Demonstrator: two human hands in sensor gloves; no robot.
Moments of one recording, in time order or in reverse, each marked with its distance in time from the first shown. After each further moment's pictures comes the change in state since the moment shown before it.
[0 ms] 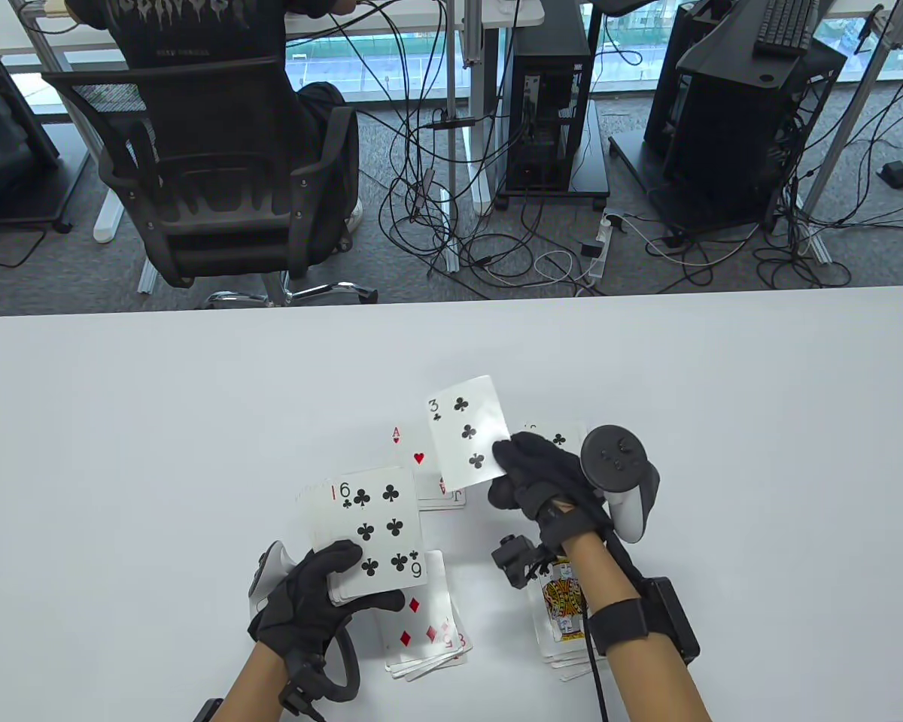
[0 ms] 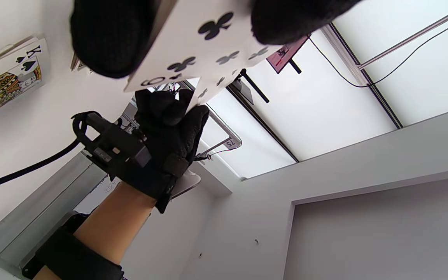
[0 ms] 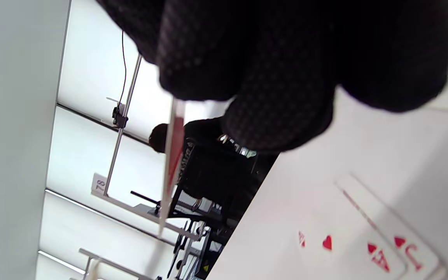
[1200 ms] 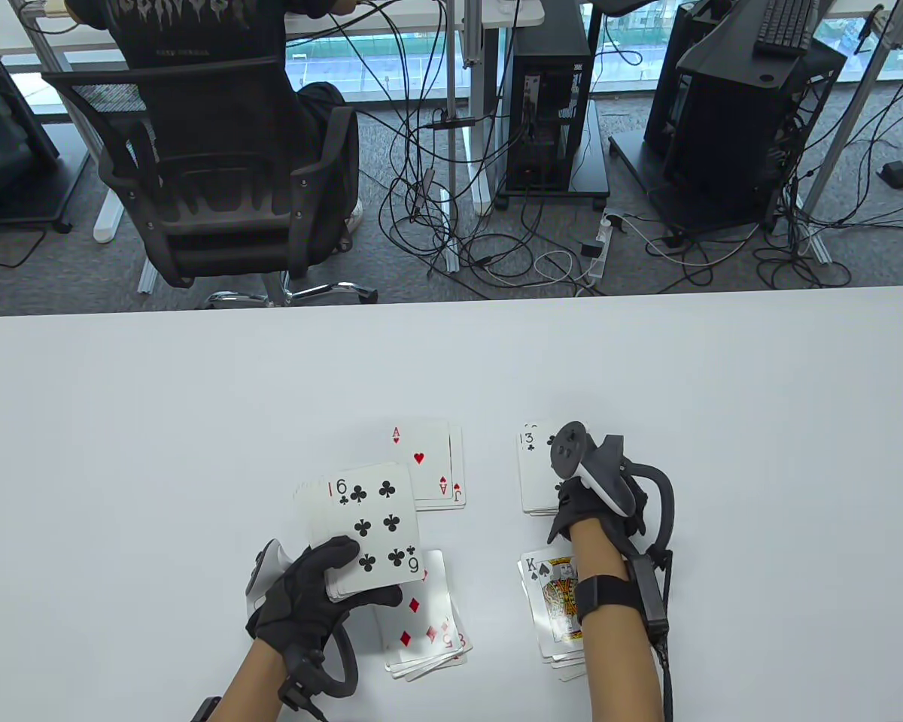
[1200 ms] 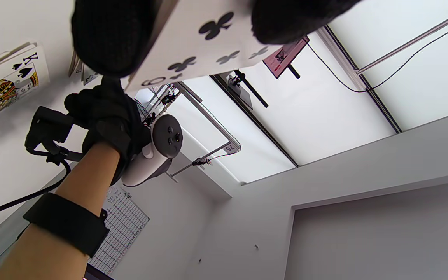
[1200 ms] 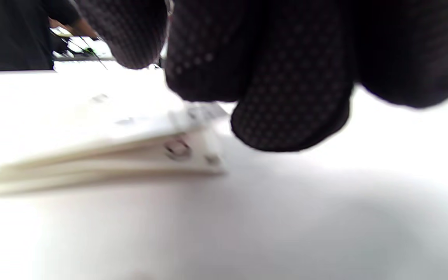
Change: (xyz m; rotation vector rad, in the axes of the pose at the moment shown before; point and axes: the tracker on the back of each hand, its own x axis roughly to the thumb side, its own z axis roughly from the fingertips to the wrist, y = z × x) left_hand 0.005 0.001 0.000 0.019 -0.001 0.001; right_hand -0.045 0.003 -0.011 0.055 0.333 1.073
